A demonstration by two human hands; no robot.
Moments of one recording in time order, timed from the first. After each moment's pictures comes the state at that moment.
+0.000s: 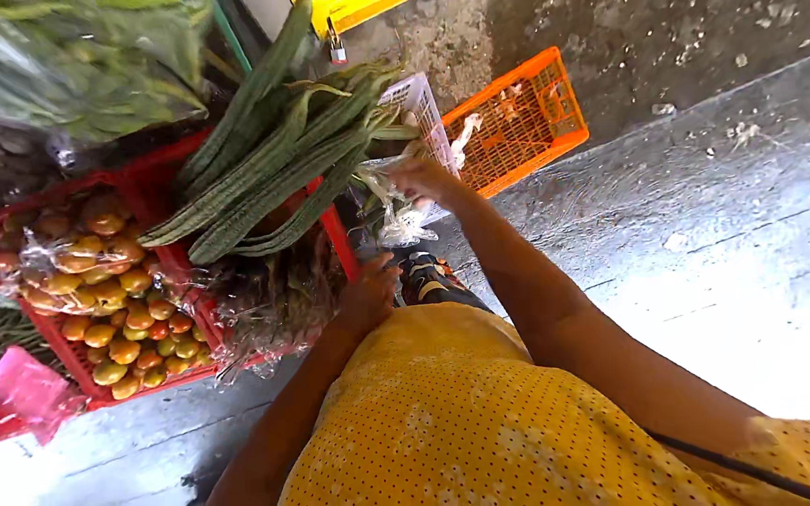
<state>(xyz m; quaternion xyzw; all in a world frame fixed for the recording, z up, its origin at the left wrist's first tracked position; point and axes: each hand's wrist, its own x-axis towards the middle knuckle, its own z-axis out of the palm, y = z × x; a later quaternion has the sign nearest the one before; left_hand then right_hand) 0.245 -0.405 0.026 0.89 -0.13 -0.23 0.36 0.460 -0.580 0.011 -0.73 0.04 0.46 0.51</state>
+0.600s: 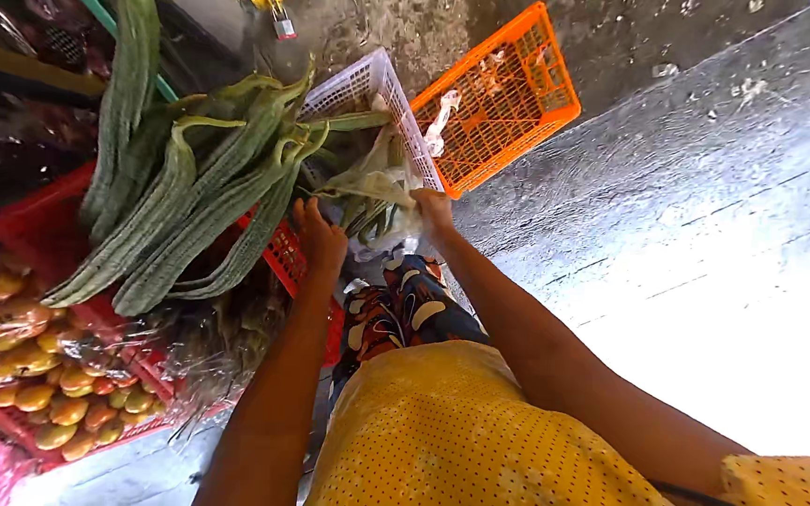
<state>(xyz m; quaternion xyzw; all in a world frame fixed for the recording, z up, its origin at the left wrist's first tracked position) 0.379 -0.424 -0.066 0.91 0.22 -0.21 0.30 0.415 -0.641 -0.110 -0.63 0.38 0.22 0.64</state>
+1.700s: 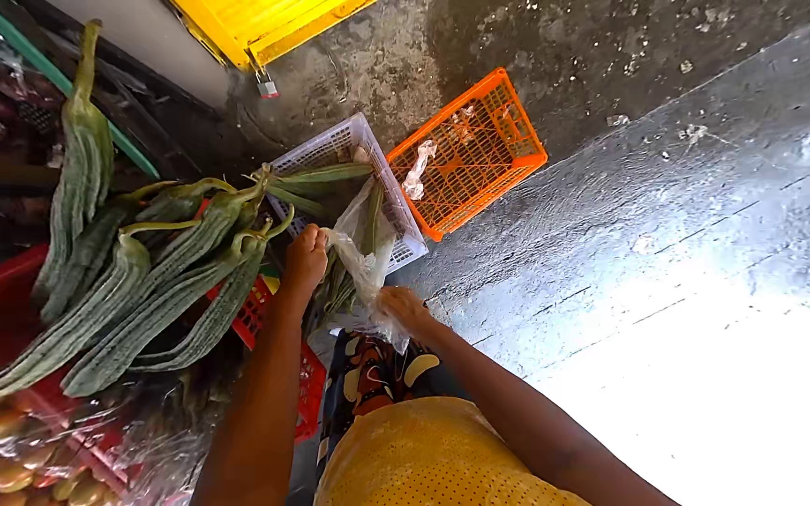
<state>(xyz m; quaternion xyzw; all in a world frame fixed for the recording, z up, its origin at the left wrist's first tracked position) 0.455 -0.433 -0.064 0.87 0.13 -0.28 0.38 0.371 -0.642 -0.050 -0.71 0.11 0.48 0.51</state>
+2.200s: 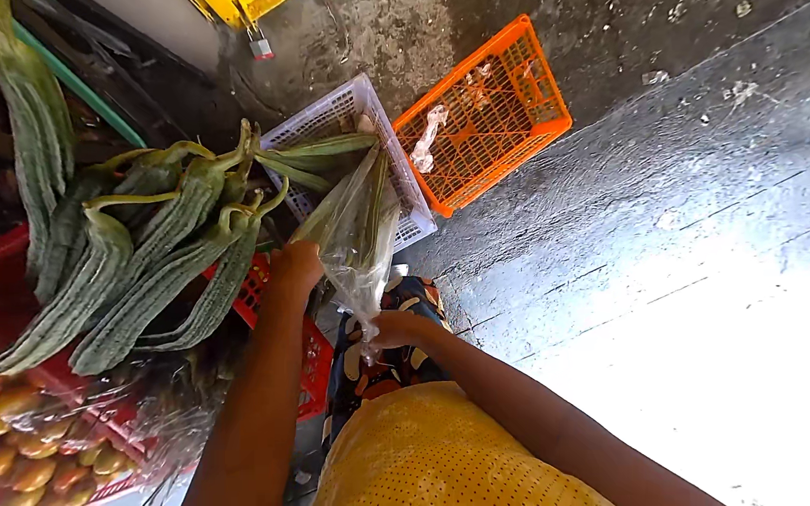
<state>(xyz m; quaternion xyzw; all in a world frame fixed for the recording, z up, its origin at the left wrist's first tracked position) 0.425 -0.417 -0.078 0.85 0.02 -0.52 0.00 0.319 -0.608 -0.081 -0.62 -0.11 0.73 0.25</state>
